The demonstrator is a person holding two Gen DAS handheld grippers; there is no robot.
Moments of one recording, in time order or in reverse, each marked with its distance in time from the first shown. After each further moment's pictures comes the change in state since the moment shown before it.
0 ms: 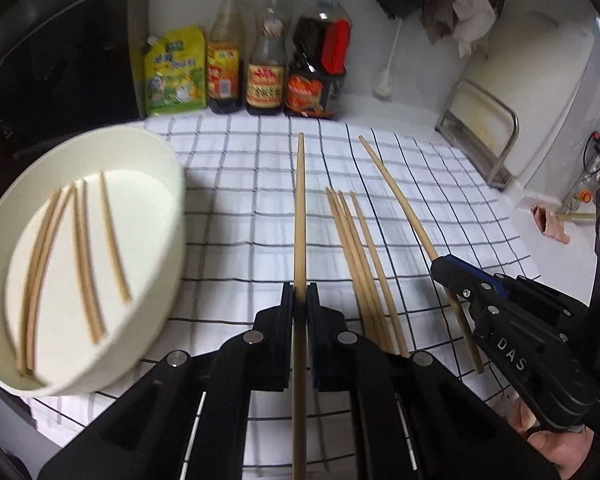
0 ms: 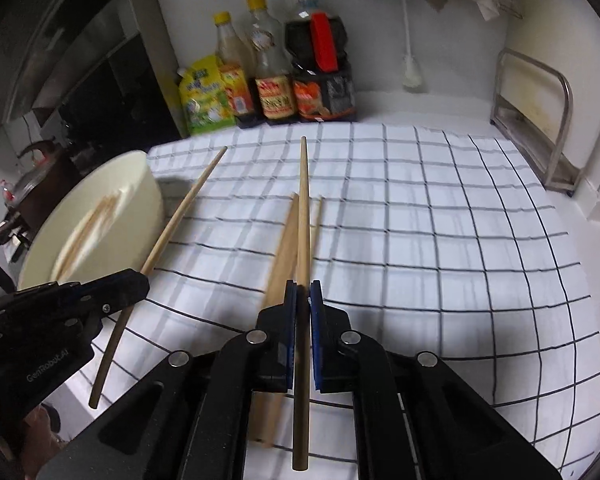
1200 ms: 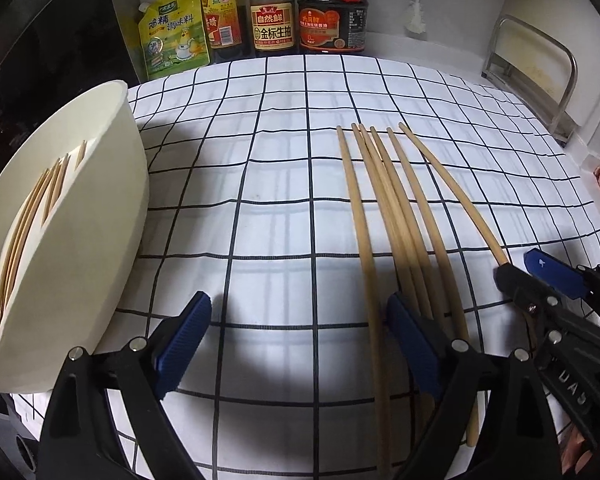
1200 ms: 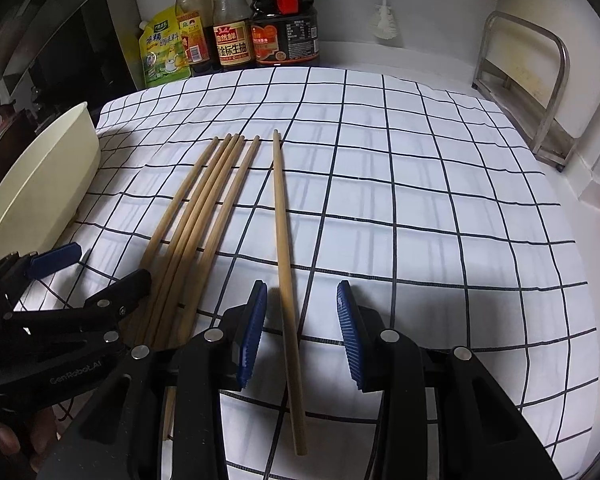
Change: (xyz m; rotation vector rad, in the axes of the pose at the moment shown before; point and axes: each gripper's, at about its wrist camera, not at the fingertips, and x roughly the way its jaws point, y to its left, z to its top) left arm 0.094 -0.029 -0.017 0.038 0.142 0.179; right arm 0.050 -0.052 -0.026 -0.049 0.158 -0.156
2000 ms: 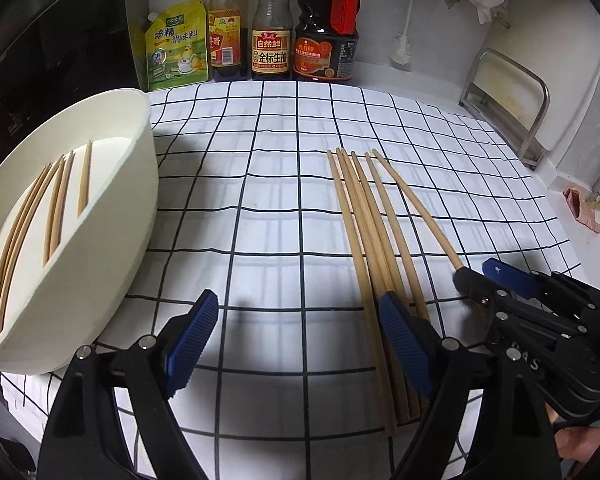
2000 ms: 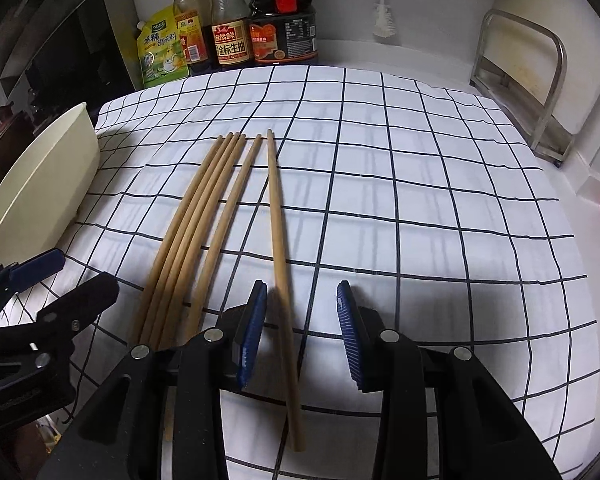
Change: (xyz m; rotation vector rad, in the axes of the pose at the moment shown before) left arm -0.029 0.009 -0.012 -0.037 -0.081 -0.091; right arm -0.003 -0.004 -0.002 0.041 0.002 0.018
